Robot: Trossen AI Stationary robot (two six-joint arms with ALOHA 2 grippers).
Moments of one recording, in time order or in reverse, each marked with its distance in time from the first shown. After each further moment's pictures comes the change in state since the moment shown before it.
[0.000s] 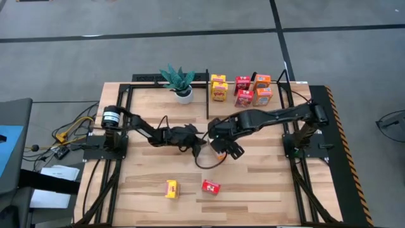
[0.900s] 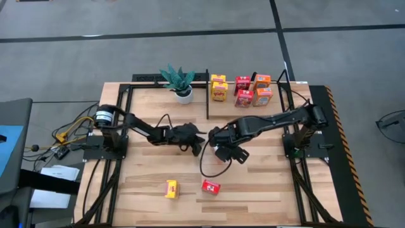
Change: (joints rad) left arm -0.001 -0.088 0.040 -0.225 -0.069 0.050; right arm 0.054 0.020 -0.056 -0.027 -0.052 -0.125
